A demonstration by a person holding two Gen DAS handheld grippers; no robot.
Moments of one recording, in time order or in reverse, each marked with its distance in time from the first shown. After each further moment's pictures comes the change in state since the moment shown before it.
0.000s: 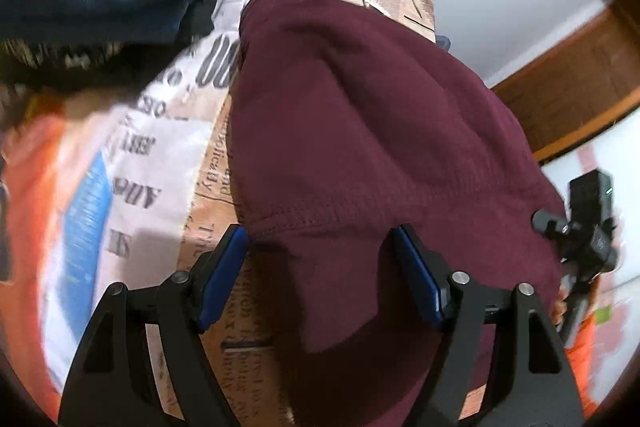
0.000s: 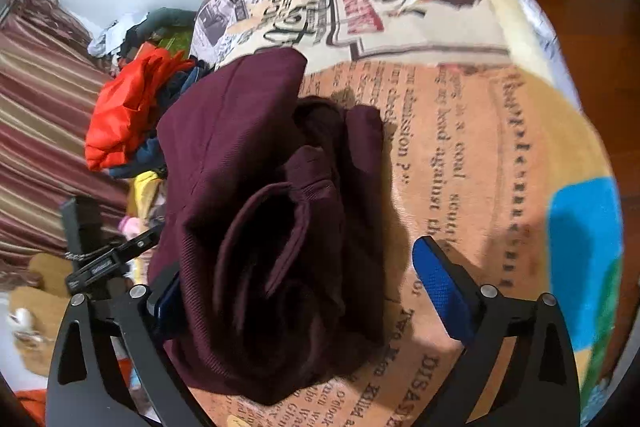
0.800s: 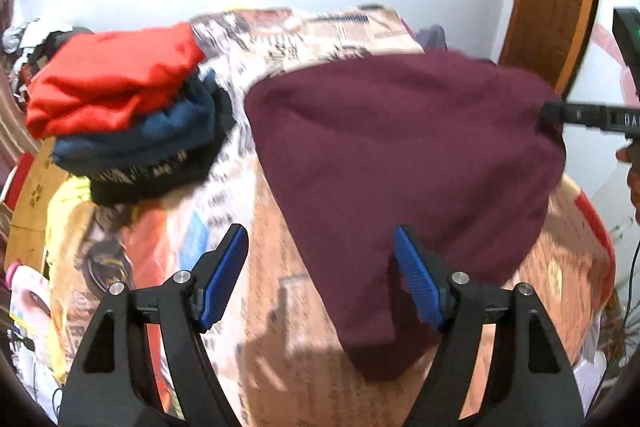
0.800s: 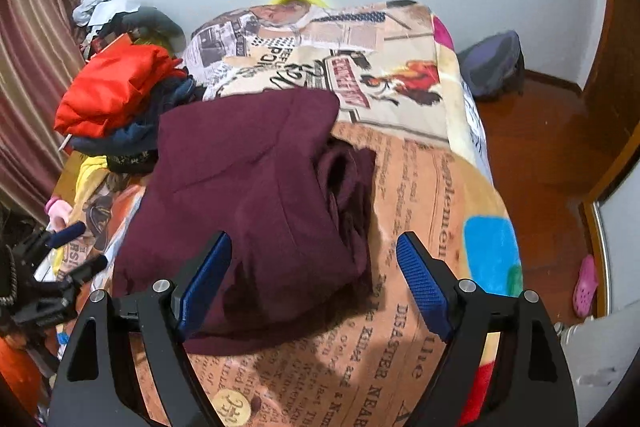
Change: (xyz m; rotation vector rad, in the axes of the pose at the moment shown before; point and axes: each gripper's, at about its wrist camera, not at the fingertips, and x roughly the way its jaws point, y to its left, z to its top) left arm -0.084 -0.079 -0.080 0.472 -0.267 0.357; right arm -0.054 0.090 -0.053 -0.275 -0.301 -0.406
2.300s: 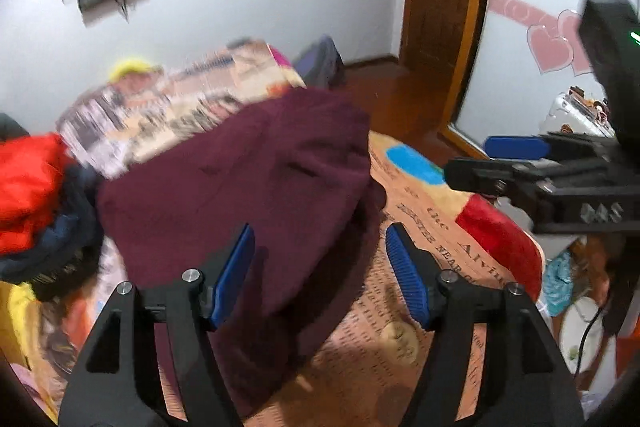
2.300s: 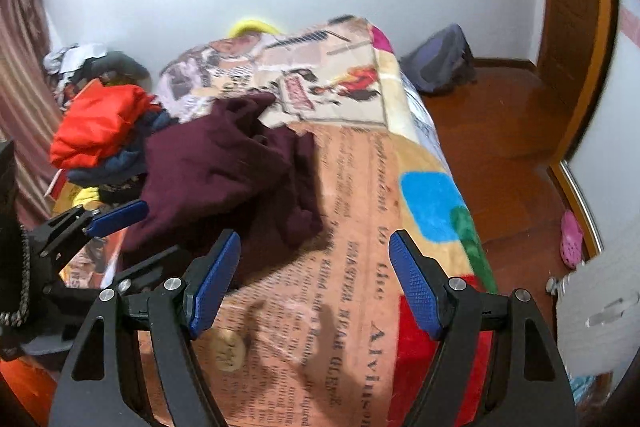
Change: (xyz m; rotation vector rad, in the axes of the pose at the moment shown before) left arm -0.029 -0.134 0.035 0.262 -0.088 -0.257; right arm -0.079 -0.005 -0.046 0.134 -0.104 -0.086
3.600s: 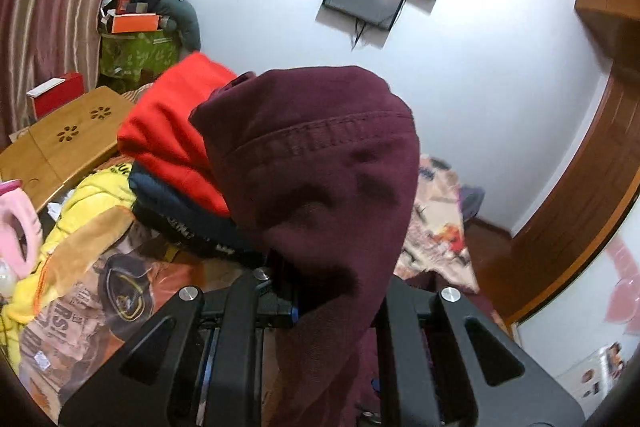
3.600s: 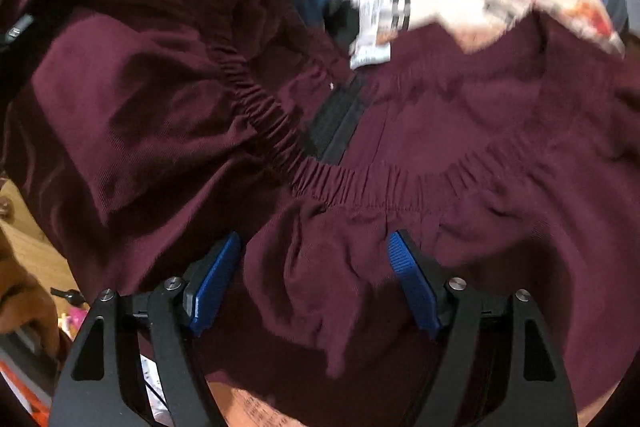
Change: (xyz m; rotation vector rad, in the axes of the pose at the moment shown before) left arm -0.088 0.230 -0.029 -0.725 -0.260 0.354; right arm 0.182 0.199 -0.018 -0.130 0.413 0.394
